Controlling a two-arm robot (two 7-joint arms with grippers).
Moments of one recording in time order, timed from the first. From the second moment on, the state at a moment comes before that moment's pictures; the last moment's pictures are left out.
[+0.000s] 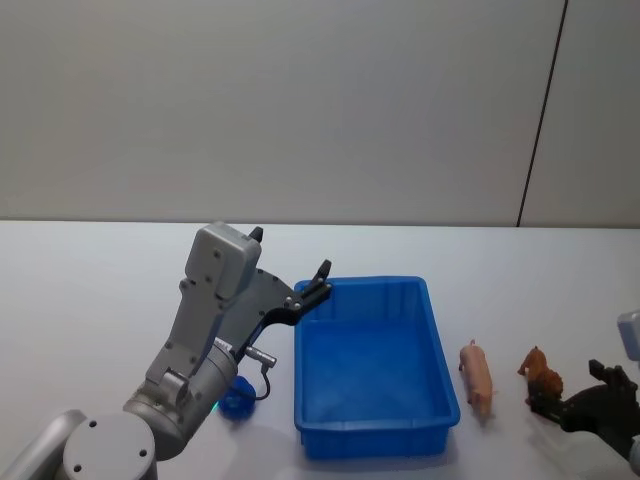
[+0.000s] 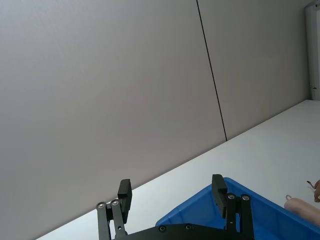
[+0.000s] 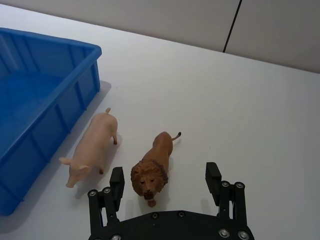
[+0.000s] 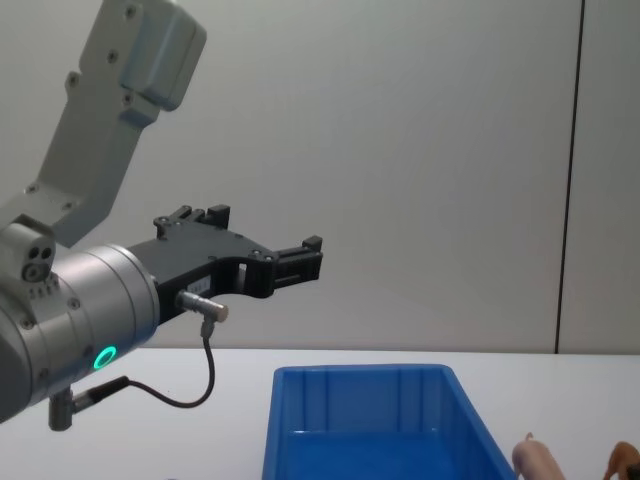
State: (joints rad) left arm -0.24 0.38 0.45 -1.63 -0.20 0.01 -0.01; right arm 0.03 0.37 -0.19 -1.53 0.24 0.27 0.13
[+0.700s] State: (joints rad) left arm -0.24 0.38 0.45 -1.63 -0.20 0.01 -0.01; right arm 0.08 0.33 -0.19 -1.43 0.31 0.28 0.16
